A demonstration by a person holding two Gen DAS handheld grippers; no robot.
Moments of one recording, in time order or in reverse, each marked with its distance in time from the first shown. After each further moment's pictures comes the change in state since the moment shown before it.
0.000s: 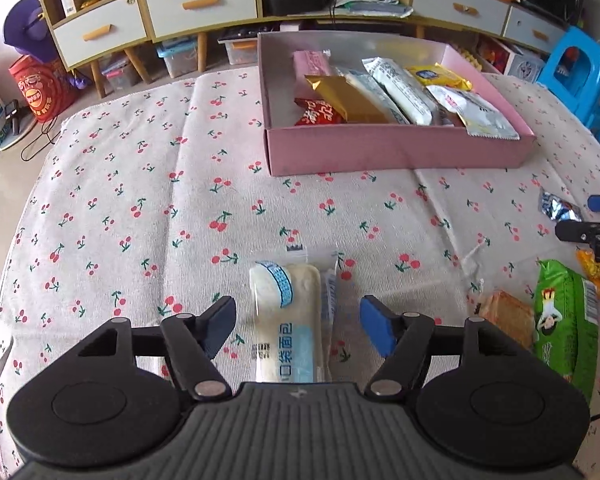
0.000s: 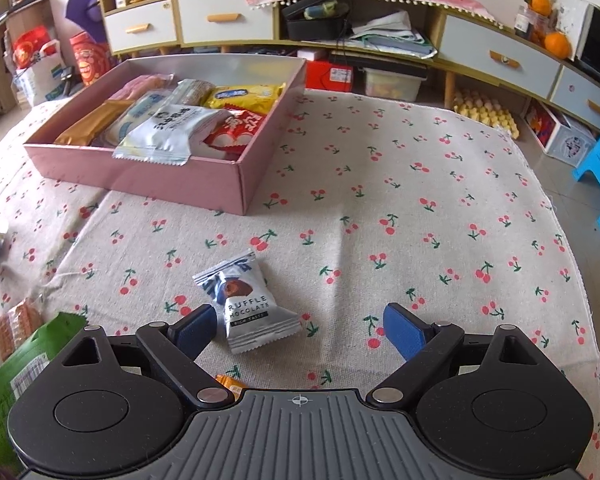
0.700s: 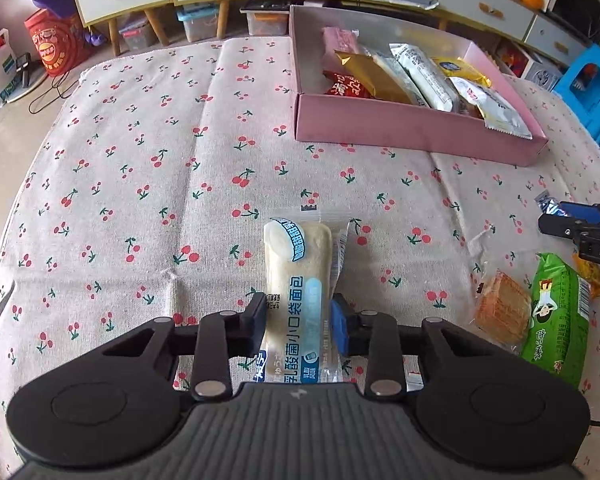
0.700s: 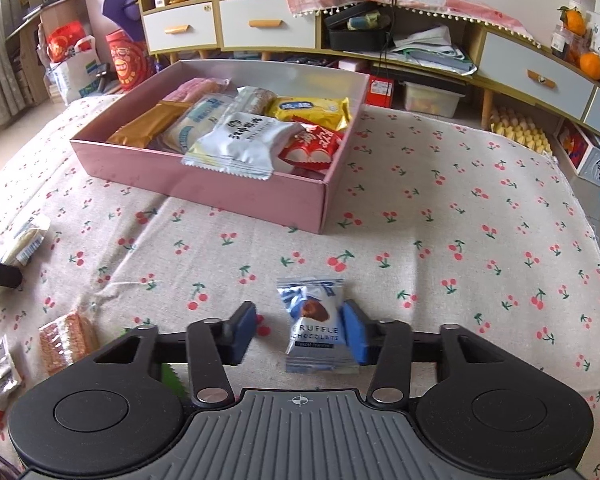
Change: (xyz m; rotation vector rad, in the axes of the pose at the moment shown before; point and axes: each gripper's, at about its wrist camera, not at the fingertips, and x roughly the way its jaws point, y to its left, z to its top) left arm -0.006 0.019 -0.007 -0.118 0.064 -0.022; right arm -0.001 0.036 0.011 -0.044 -0.016 0.084
